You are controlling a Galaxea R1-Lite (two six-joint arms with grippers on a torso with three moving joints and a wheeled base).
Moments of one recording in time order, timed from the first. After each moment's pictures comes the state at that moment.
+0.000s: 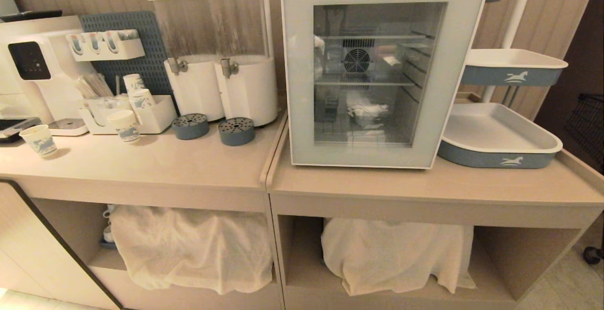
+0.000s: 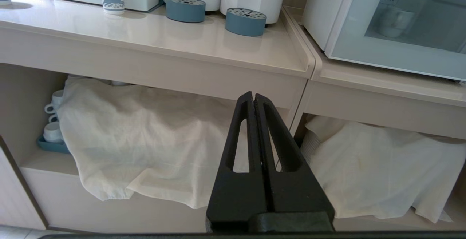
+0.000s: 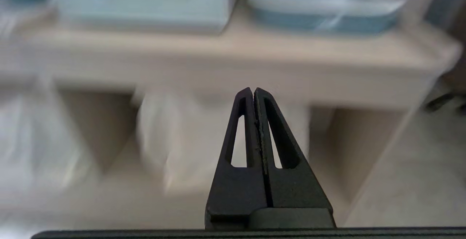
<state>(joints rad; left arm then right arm) 0.00 0.00 0.00 -0.13 -0.01 -0.17 0.01 0.00 -0.03 0.03 0.01 -0.07</state>
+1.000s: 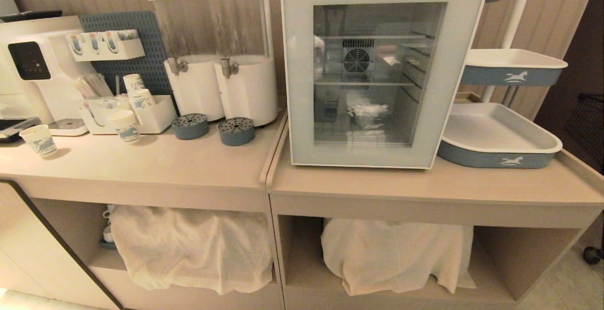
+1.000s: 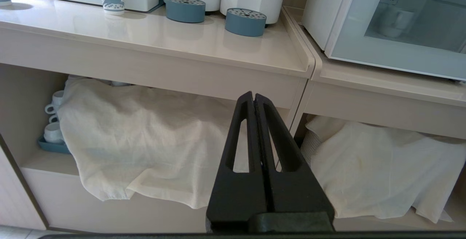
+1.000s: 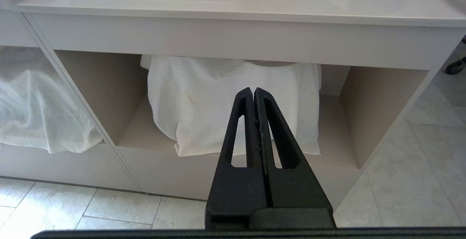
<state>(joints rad) 0.00 0.00 0.00 -0.13 -0.01 -0.17 0.01 0.00 -0.06 0.16 0.02 -0.03</state>
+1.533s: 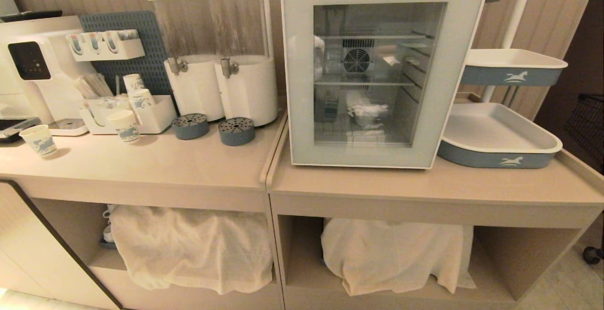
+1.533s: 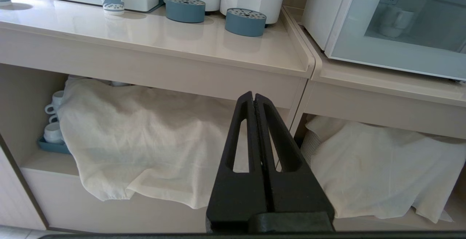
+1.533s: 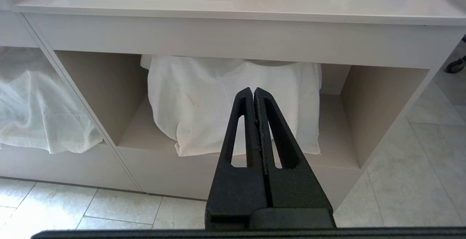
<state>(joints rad) 0.00 0.00 0.00 -0.13 -0.01 -0.17 0.01 0.00 -0.06 0.16 0.01 -0.03</state>
